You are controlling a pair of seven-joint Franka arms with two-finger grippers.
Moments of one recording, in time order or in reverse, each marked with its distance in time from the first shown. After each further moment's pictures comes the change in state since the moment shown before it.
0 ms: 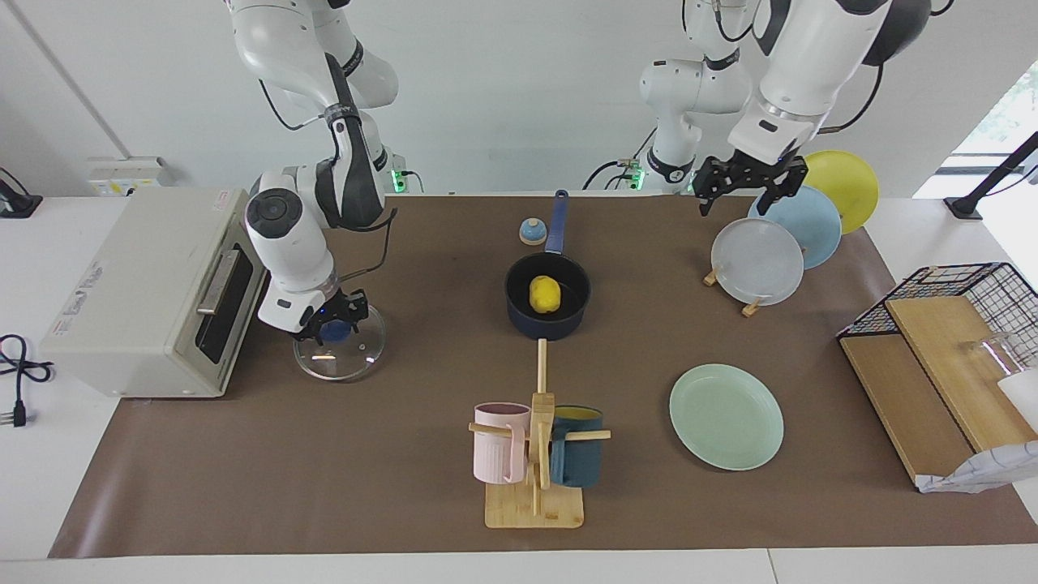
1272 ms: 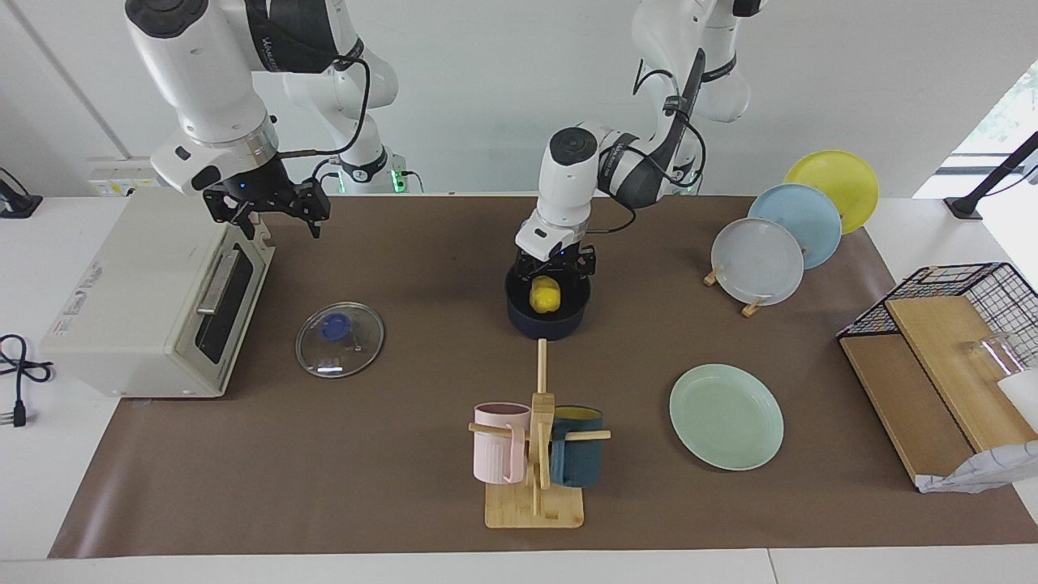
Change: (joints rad) left arm -0.199 0.295 0.001 -0.076 0.000 0.332 -0.190; right arm -0.003 -0.131 0.001 0.481 0.020 -0.609 0.309
